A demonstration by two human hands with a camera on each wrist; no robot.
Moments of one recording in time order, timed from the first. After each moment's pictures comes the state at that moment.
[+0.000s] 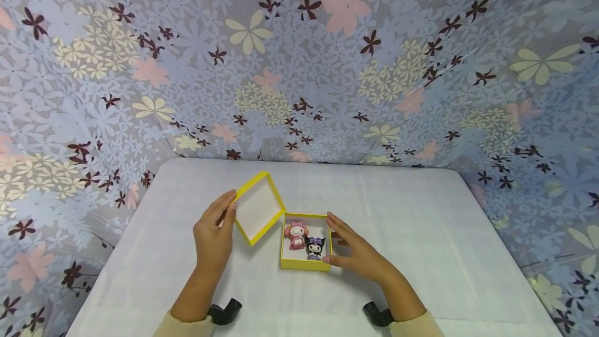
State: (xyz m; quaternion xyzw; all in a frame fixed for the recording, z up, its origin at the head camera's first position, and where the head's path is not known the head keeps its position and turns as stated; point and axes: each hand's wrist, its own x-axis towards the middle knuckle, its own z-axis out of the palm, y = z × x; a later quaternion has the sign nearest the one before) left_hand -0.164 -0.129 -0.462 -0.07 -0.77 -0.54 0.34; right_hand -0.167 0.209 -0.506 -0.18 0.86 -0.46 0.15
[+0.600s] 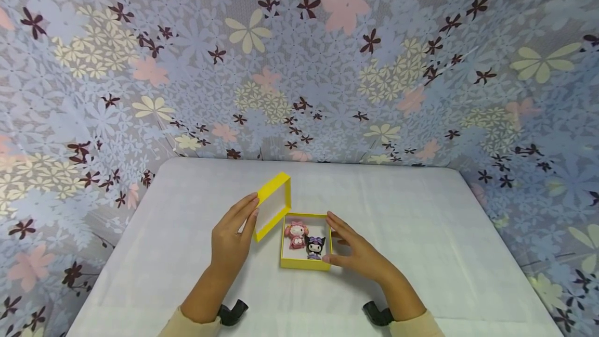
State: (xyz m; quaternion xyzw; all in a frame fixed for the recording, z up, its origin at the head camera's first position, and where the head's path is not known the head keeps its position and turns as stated) left_hand -0.161 -0.105 -0.462 -0.20 -0.79 -0.42 0.39; right_hand -0.168 0.209 -0.508 -0.18 0.86 -0.46 0.14
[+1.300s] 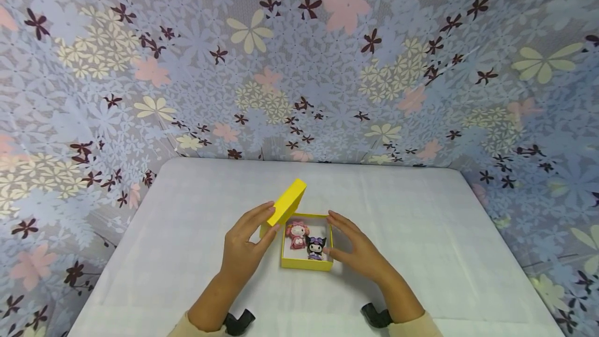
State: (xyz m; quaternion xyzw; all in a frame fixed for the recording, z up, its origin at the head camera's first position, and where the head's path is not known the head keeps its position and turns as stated) left_hand -0.143 -0.088 -0.460 -0.21 -0.80 -0.47 0.29; right_hand -0.162 0.201 -0.499 -0.18 0.88 -0.44 0.05
